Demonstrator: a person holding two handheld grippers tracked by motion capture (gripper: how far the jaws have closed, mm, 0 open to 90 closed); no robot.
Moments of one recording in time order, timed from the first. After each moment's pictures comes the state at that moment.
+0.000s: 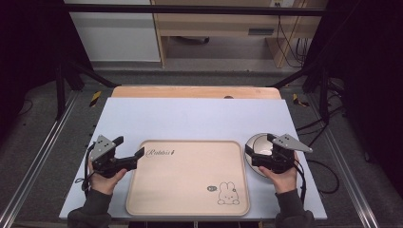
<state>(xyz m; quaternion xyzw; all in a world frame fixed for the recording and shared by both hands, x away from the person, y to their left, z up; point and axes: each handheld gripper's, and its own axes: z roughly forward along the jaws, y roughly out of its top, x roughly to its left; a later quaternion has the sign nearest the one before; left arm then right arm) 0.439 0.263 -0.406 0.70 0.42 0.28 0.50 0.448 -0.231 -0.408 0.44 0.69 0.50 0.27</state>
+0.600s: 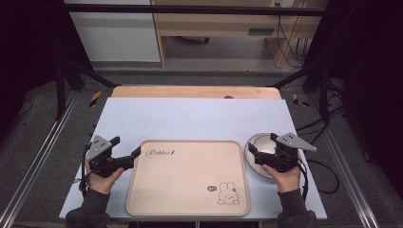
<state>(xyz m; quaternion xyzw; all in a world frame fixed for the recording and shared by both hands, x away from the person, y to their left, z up) 0.441 0.271 -0.410 0.70 0.43 0.28 0.50 0.449 -0.238 -0.402 0.46 0.68 0.50 0.28</state>
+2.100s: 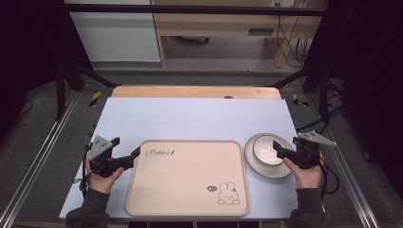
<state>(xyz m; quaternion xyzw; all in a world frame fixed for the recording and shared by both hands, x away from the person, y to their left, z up) 0.444 0.274 -0.417 0.70 0.44 0.28 0.48 0.459 -0.300 -0.410 0.56 0.66 0.41 0.28</state>
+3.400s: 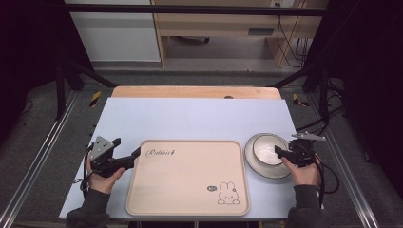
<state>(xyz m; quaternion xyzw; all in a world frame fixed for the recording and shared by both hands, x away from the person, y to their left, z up) 0.445 0.272 -0.420 0.71 0.44 0.28 0.47 0.480 -0.305 -0.437 0.60 0.69 0.32 0.24</state>
